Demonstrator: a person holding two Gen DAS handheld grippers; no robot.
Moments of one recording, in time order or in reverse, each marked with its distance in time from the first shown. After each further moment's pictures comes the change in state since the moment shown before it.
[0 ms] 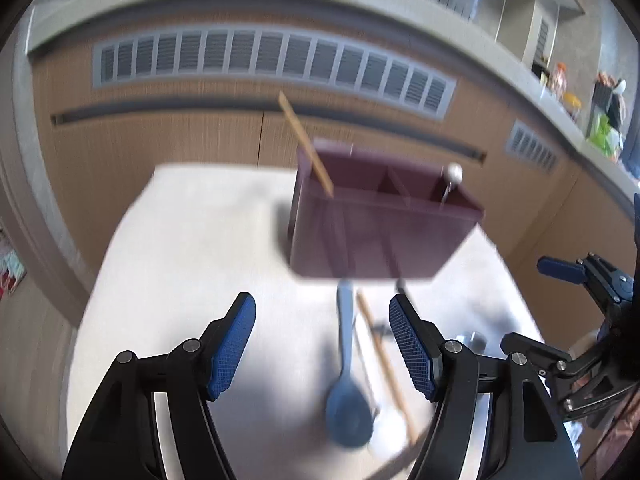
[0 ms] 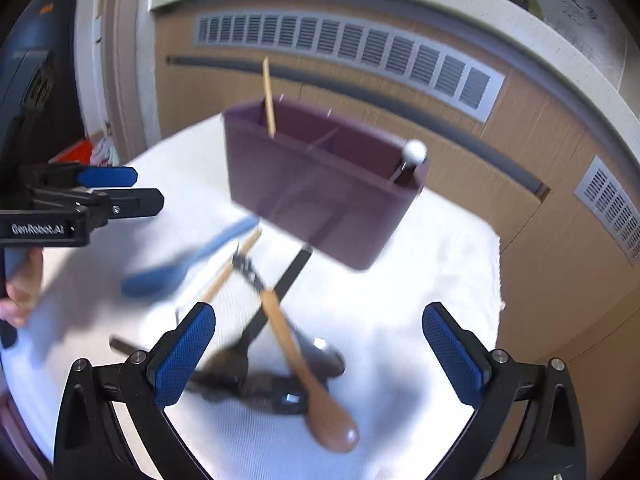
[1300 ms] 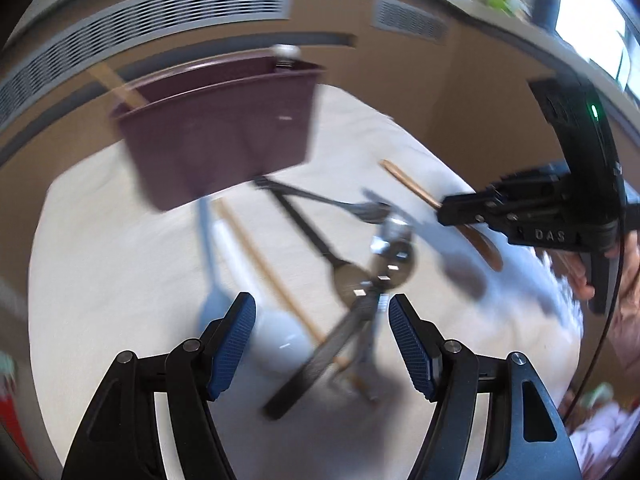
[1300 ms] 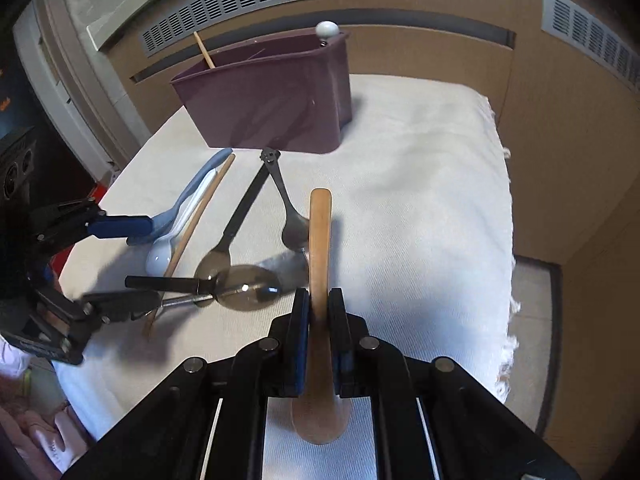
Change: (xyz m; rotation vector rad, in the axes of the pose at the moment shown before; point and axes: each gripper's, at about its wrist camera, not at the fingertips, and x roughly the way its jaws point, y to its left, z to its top) left arm 0.013 -0.093 -0.050 0.448 0.241 -0.227; right arm -0.004 -0.057 -0.082 0.362 0.149 0.186
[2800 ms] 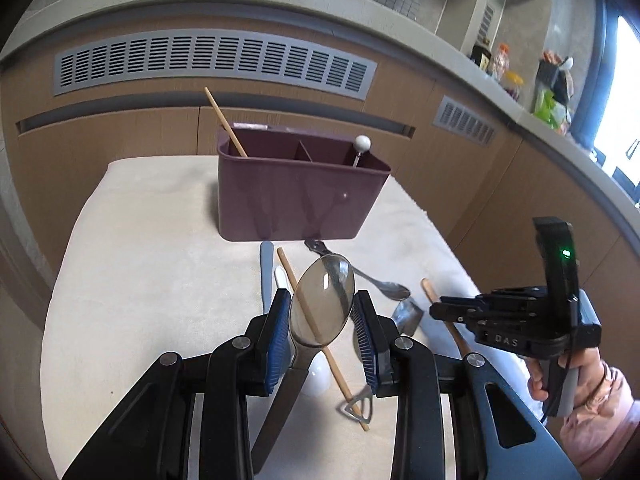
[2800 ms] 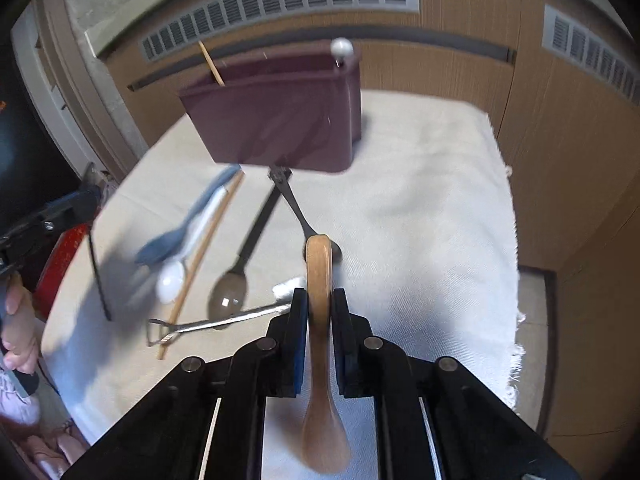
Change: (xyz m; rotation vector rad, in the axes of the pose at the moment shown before) left arm -0.073 0.041 -0.016 -0.344 -0.272 0.063; right arm -0.015 0.023 0.016 -0.013 -0.055 -0.037
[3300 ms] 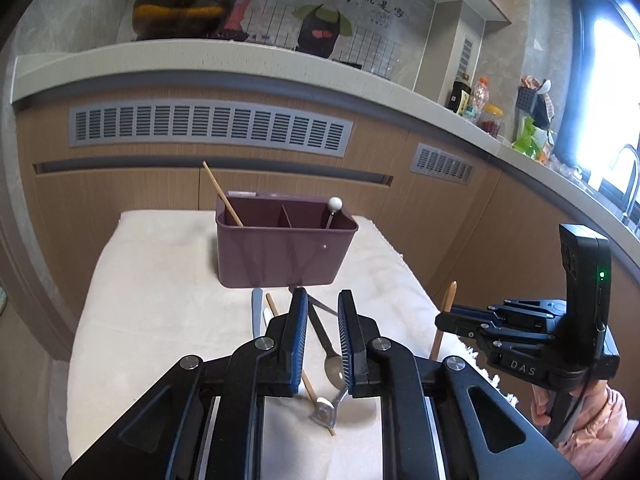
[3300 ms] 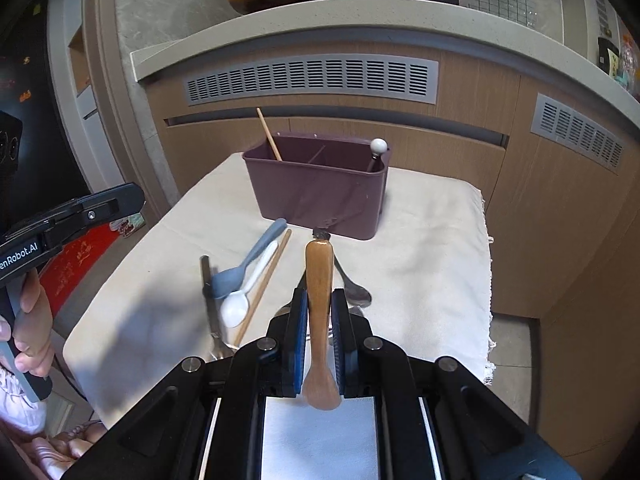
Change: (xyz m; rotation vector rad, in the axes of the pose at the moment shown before) left arm -0.064 -0.033 0.013 0.040 -0.152 0.007; right arm -0.076 0.047 0.003 -0.092 -0.170 -0.029
